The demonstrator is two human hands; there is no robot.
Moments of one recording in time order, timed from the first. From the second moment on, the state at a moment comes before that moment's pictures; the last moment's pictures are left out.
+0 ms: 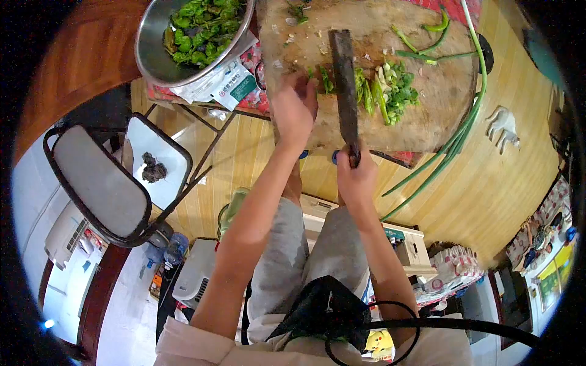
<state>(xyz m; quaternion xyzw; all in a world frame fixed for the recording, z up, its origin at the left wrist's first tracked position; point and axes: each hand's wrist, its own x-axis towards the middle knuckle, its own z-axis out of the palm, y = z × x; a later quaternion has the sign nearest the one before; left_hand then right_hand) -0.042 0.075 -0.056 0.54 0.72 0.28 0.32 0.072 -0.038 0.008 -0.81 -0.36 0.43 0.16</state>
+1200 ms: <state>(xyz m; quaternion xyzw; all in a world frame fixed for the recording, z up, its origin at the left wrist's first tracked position) -0.020 0.098 -0.036 0.57 0.74 0.08 0.34 0.067 -0.036 0.027 -0.81 -0.30 0.46 0.19</state>
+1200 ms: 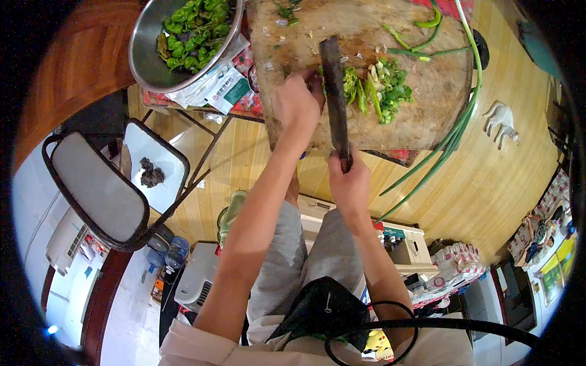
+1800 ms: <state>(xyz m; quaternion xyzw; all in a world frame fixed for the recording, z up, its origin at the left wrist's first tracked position) -0.026 0.099 -0.029 0.55 0.74 0.18 0.34 0.056 -0.037 0.033 -0.82 -0.29 0.44 0.22</state>
